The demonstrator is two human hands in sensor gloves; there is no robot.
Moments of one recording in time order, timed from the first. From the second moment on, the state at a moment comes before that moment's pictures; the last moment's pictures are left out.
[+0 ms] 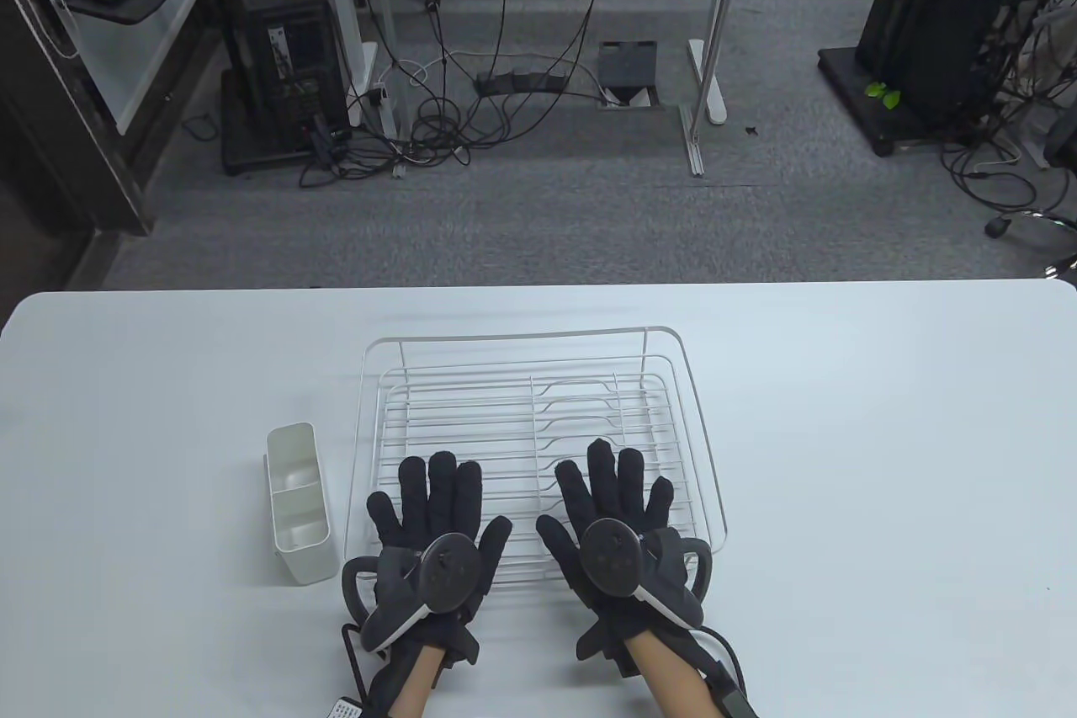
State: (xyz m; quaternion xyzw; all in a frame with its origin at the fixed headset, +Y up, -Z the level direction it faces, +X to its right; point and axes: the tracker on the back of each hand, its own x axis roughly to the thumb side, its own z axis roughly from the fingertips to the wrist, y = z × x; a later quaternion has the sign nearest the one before) left_hand -0.154 -0.728 -0.308 0.07 -0.10 0.09 0.99; right_hand 0.059 -0.730 -0.312 0.09 -0.08 0.98 0.16
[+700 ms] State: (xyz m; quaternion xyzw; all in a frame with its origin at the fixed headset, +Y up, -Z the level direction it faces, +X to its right) left_hand -0.156 -0.719 -0.303 0.10 -0.12 0.10 0.98; right_hand 0.059 -0.730 -0.312 0.09 -0.08 0.98 0.16
